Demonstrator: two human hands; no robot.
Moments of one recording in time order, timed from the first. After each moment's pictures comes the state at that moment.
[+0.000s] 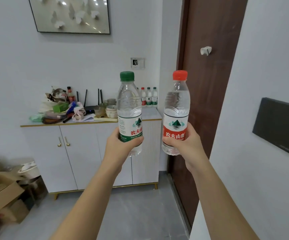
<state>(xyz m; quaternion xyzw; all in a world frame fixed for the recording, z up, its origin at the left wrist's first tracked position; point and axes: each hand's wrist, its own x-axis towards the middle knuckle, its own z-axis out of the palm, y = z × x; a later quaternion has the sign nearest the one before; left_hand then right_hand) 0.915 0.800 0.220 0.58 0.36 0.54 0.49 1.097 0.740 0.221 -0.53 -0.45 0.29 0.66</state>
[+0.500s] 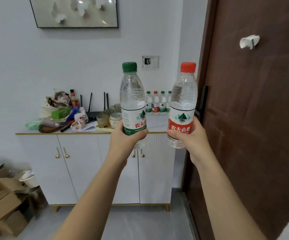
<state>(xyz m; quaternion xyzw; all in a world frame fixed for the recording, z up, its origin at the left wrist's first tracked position) 0.998 1.025 0.225 0.56 0.37 0.58 0.46 1.186 0.985 0.226 -0.49 -0.47 0.30 0.67</state>
